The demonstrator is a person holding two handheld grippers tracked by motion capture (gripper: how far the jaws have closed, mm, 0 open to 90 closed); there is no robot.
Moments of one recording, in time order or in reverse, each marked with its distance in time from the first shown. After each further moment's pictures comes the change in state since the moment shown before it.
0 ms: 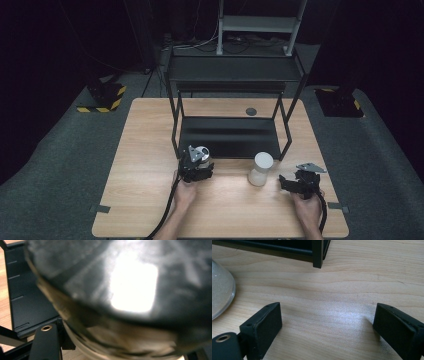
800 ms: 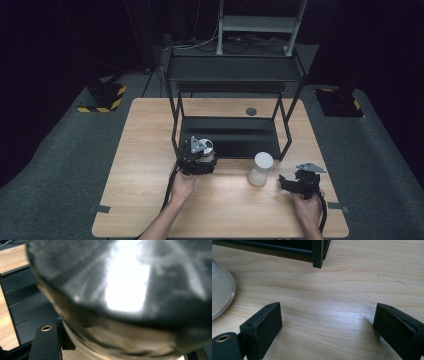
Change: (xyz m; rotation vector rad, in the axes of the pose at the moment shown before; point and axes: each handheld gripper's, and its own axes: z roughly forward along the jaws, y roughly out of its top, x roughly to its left) left arm 0.008 0.045 -0.028 0.022 -0.095 0.080; right arm 0.000 0.000 0.000 0.000 0.000 -0.001
